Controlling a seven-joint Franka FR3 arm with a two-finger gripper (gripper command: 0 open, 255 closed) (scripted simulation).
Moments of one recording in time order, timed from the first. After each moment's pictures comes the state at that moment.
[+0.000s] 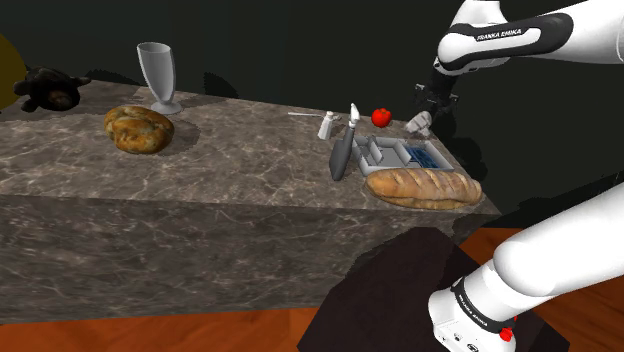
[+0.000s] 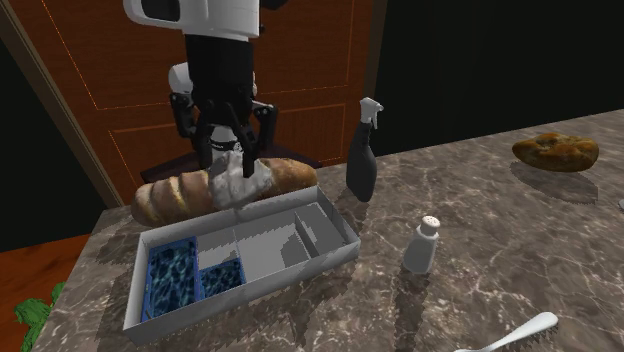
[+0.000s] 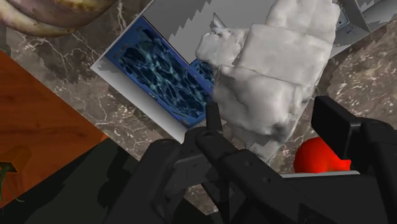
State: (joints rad) arm -0.31 -0.13 -0.15 -2.11 -0.20 2.07 0.74
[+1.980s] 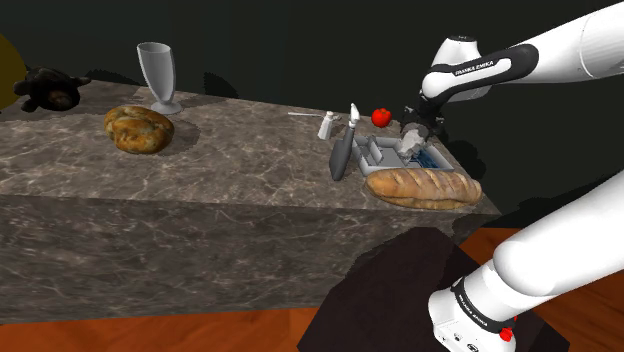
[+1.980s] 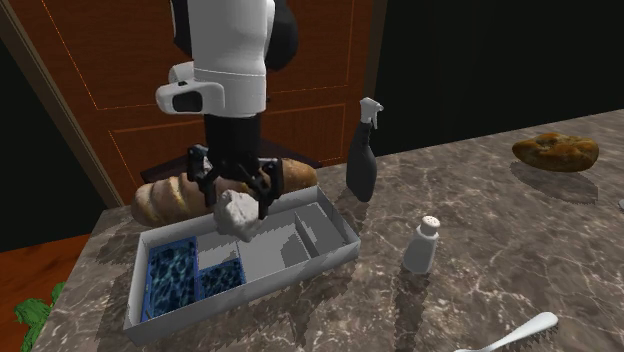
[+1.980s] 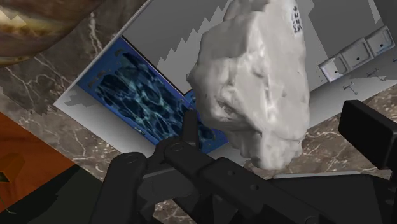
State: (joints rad) arm -0.31 -0.05 -0.16 -2.26 -0.22 2.30 0.77
